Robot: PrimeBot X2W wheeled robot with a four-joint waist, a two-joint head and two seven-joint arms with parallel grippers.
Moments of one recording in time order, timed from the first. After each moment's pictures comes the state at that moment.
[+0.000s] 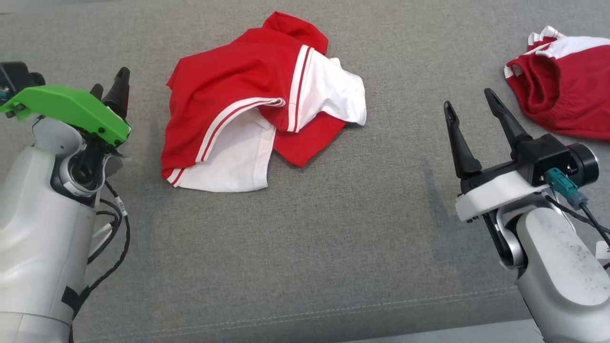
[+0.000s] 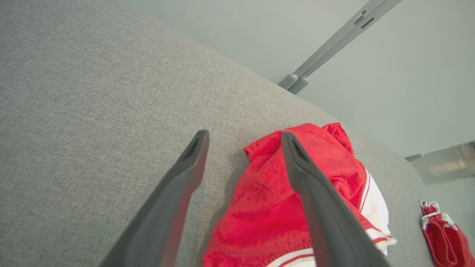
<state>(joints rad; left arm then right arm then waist) -0.80 0.24 -0.36 0.69 -1.08 0.08 0.15 -0.32 -0.23 0.32 0.18 0.16 -0.05 -0.25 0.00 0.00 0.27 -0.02</state>
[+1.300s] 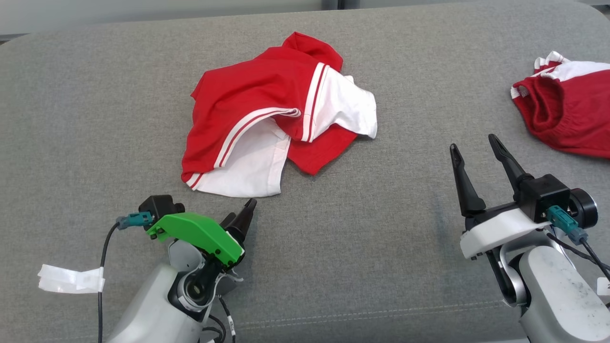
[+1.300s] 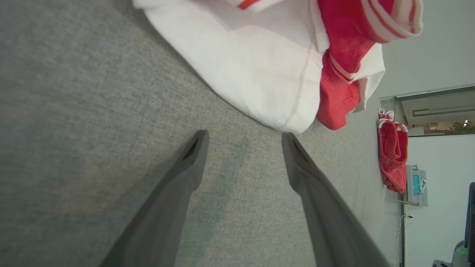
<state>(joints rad) -0.40 0.04 -0.48 0.55 -1.21 0.06 0.13 -0.17 -0.23 0.30 0.16 0.19 -0.07 -0.25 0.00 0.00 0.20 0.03</state>
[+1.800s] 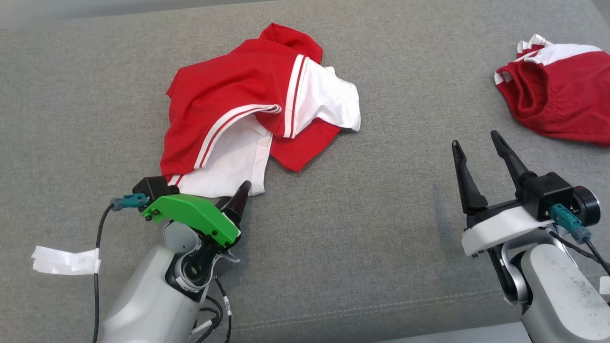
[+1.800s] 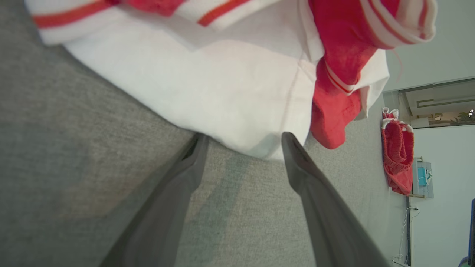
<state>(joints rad) -0.46 0.04 -0.48 0.59 -1.23 0.10 0.13 -0.18 -0.23 0.29 0.15 0.19 -0.07 -0.25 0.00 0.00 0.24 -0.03</state>
